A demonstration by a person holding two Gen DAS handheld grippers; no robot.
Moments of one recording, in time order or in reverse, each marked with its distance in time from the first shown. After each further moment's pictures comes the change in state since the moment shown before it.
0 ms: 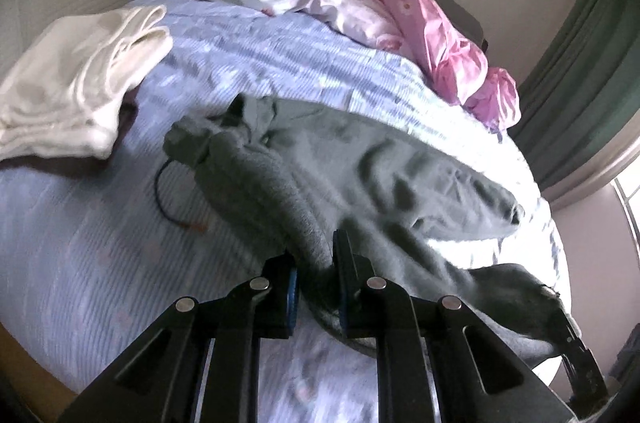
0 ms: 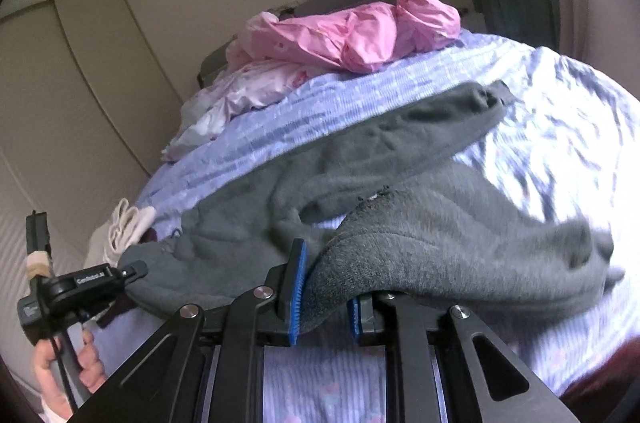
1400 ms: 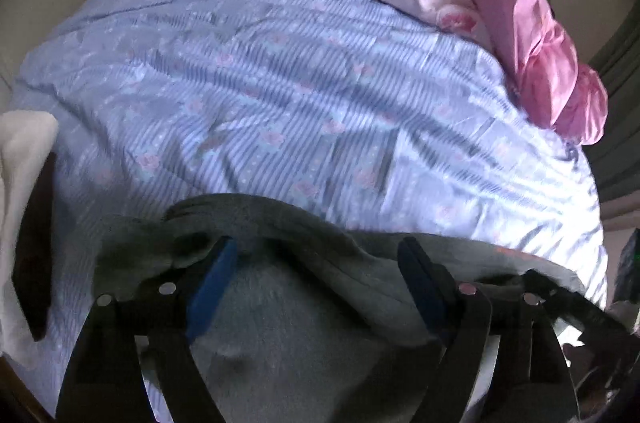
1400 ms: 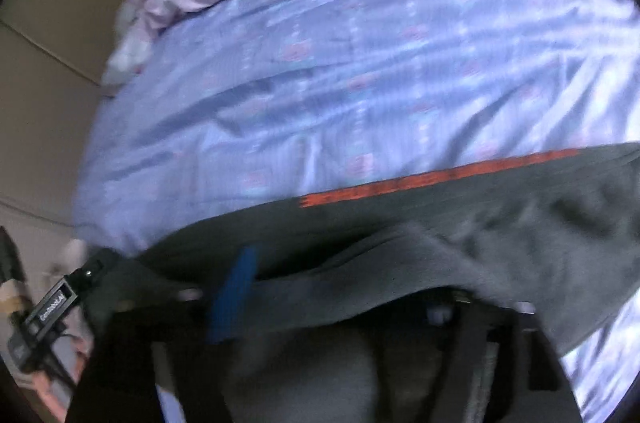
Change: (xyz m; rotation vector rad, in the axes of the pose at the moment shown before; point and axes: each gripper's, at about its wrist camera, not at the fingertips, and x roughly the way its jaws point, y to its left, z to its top) left arm 0.222 -0.033 0.191 -0.033 0.207 0.201; right arm 0.366 -0.004 0.190 -0.007 0.608 0.012
